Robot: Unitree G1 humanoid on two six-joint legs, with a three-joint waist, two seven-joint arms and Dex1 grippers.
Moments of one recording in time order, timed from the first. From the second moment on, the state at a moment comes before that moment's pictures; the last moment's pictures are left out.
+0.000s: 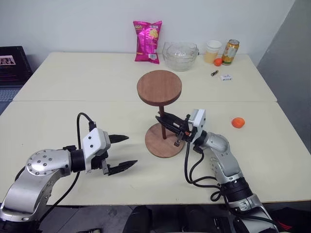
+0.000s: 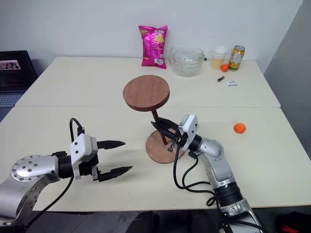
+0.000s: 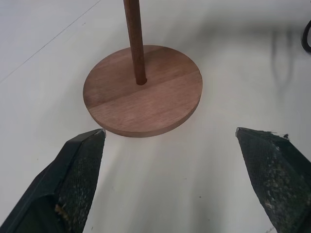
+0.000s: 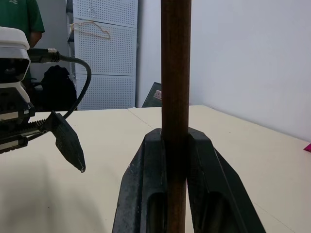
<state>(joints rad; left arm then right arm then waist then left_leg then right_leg) 0.04 0.85 0.18 -0.46 -0.46 0.41 -1.02 -0.42 -0.14 0.21 0.07 0.29 -0.14 0.80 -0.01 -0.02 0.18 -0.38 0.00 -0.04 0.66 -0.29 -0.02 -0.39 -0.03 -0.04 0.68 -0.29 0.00</state>
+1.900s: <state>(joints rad) 0.05 0.85 0.16 -0.42 -0.43 0.36 -1.03 -0.41 -0.19 0.23 0.02 0.28 0.00 0.74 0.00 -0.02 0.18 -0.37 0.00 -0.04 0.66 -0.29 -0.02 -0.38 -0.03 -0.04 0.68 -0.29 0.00</state>
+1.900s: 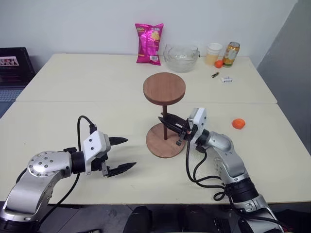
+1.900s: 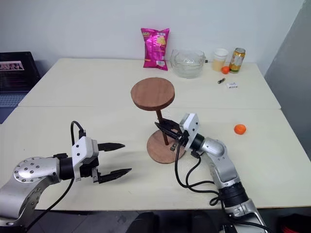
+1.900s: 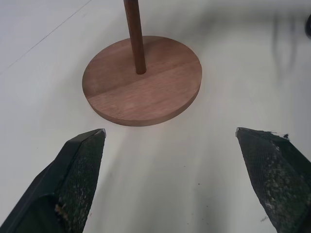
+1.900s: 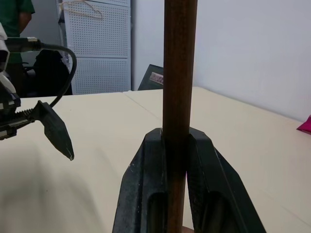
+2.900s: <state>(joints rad) 0.05 0.85 0.16 -0.42 -0.43 0.36 -1.03 -0.40 -0.25 0.25 -0.05 0.26 0.08 0.74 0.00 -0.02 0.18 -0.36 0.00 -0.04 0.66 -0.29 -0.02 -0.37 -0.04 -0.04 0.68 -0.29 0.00</state>
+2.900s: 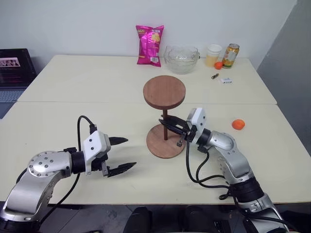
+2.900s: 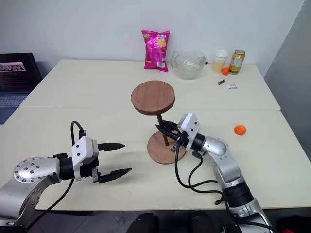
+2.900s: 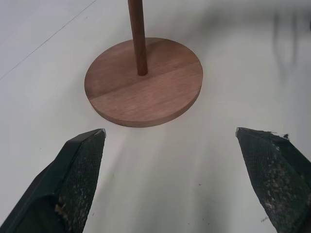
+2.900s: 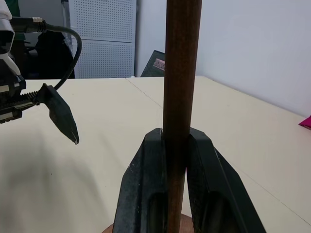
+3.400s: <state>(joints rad) 0.04 0.85 0.16 -0.42 -0.43 0.36 -1.04 -0.36 -0.27 0.25 0.00 0.25 0.12 0.77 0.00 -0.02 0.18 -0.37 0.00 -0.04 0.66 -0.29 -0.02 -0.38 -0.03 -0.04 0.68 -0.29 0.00</state>
